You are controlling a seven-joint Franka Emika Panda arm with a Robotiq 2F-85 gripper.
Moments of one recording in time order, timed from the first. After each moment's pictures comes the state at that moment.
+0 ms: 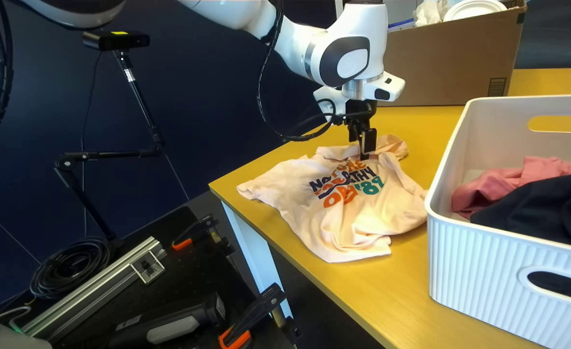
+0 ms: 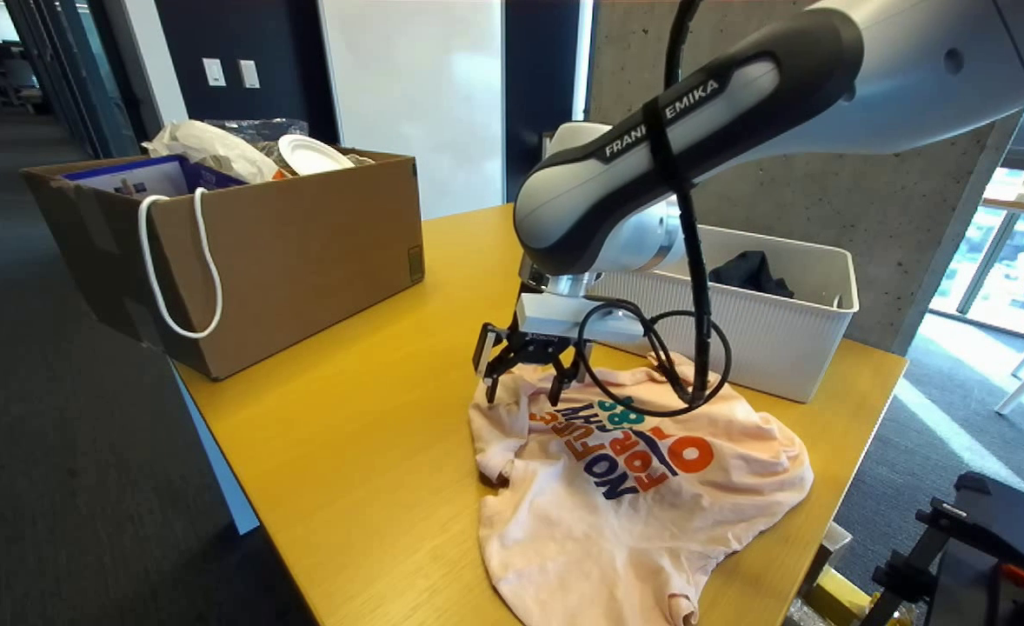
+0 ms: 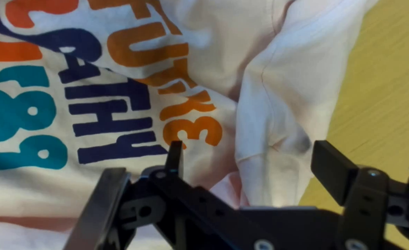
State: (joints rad) arm 0.05 1.06 0.02 -1.18 0.23 2.32 0.39
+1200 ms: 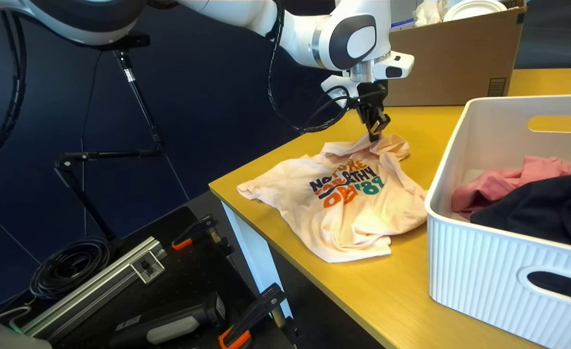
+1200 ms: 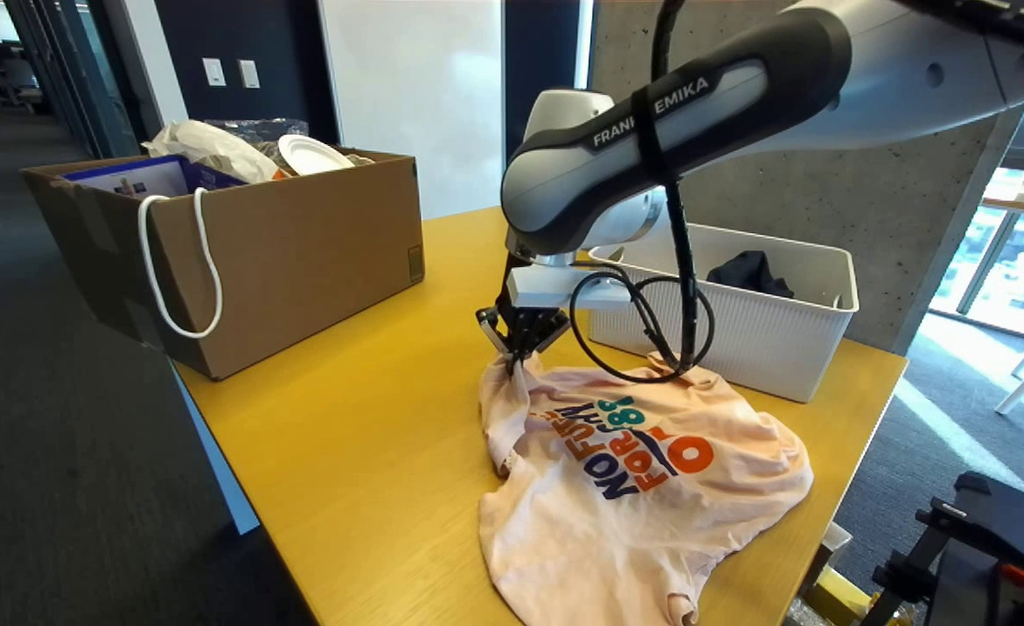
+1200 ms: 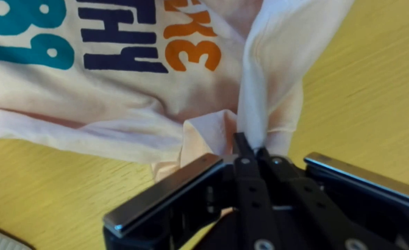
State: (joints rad) arm 0.08 1.12 -0.03 -1.01 0.13 2.27 0.38
